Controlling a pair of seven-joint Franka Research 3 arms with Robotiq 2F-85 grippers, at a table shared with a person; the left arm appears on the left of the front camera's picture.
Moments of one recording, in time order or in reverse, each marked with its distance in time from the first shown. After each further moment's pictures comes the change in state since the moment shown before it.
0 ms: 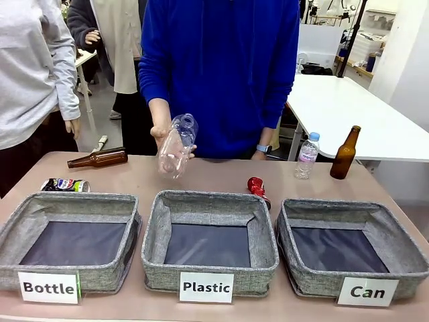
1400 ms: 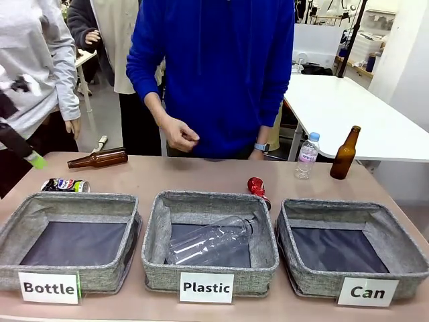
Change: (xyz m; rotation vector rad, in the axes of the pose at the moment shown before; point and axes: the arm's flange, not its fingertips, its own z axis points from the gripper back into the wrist) left arm 0.048 0.054 -0.174 -0.054 0.472 -0.391; right arm 0.000 0.000 0.000 -0.001 0.000 0.003
